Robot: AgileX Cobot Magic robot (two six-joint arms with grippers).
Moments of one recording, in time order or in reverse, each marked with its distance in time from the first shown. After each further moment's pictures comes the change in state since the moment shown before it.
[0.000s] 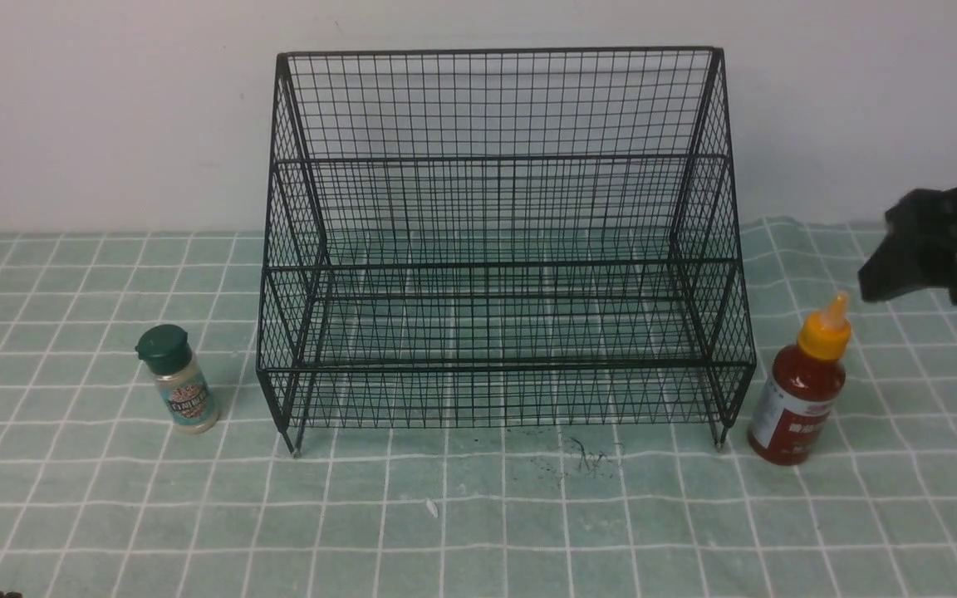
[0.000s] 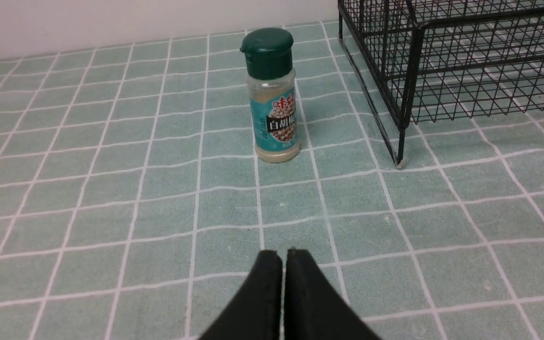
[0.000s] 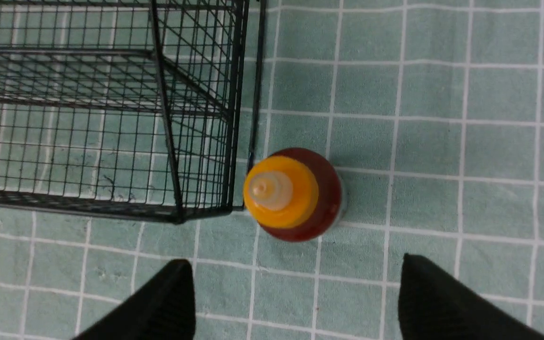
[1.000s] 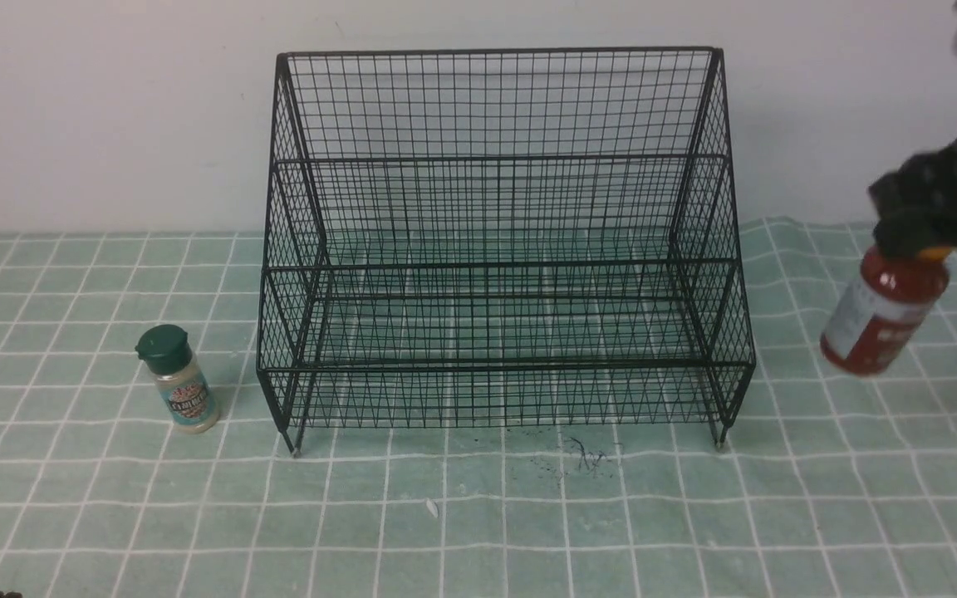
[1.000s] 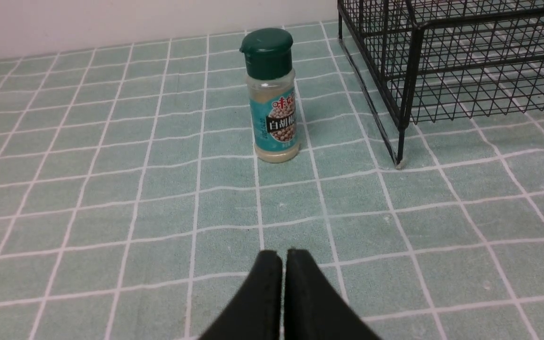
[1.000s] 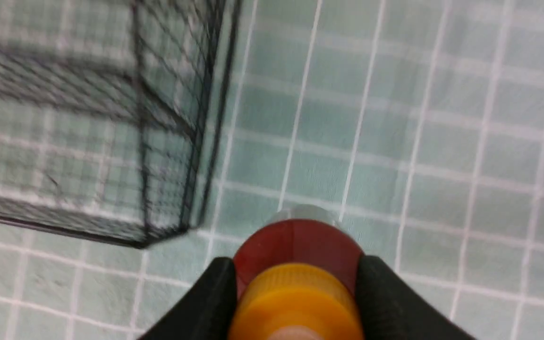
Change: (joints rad) right arm 0.076 -0.018 -0.150 -0.162 0.064 0.016; left arm 0.000 0.000 0.000 0.000 0.000 0.000
